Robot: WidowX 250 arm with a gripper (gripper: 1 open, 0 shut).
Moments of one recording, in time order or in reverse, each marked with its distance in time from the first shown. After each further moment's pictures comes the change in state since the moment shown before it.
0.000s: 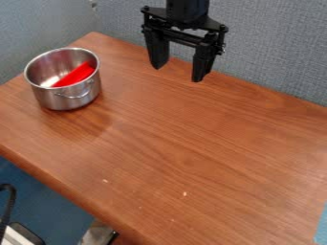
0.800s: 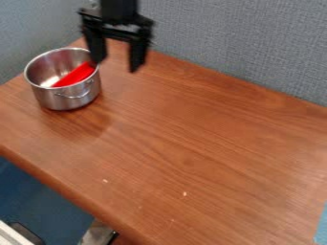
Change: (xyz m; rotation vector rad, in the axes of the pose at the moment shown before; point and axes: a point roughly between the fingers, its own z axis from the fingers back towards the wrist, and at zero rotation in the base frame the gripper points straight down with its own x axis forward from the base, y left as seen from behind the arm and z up) arm -0.014 0.104 -0.011 -0.024 0.022 0.176
